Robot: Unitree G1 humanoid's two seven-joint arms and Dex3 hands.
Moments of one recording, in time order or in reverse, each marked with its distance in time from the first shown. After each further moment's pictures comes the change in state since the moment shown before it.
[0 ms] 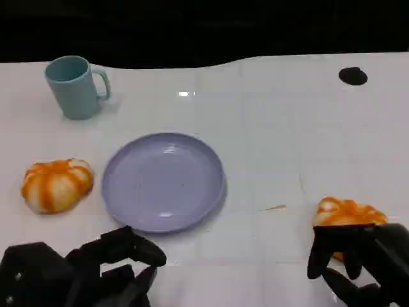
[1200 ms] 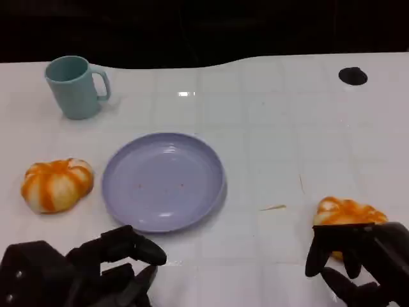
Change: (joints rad) left arm -0.006 0.001 0.000 -0.001 0.002 0.001 0.000; right arm -0.005 0.000 0.002 0.000 -0.001 0.002 -0.001
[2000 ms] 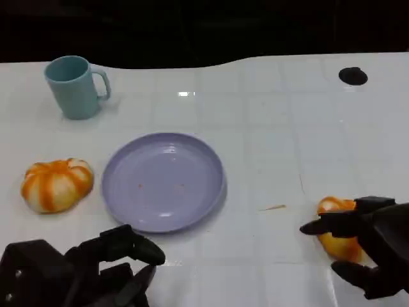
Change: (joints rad) left arm -0.003 0.014 0.000 0.000 0.000 0.000 0.000; right arm 0.016 -0.049 -0.017 -0.271 -0.248 0.263 0.110
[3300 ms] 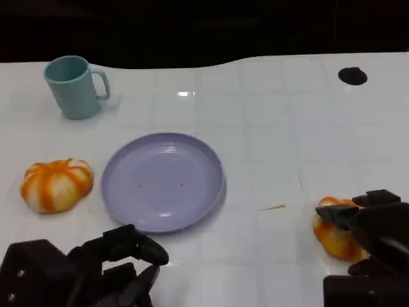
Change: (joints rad) left arm 0.000 -0.005 -0.009 -0.017 0.000 0.014 0.001; right arm -0.217 -0.042 0.145 0.277 -0.172 0.227 0.198
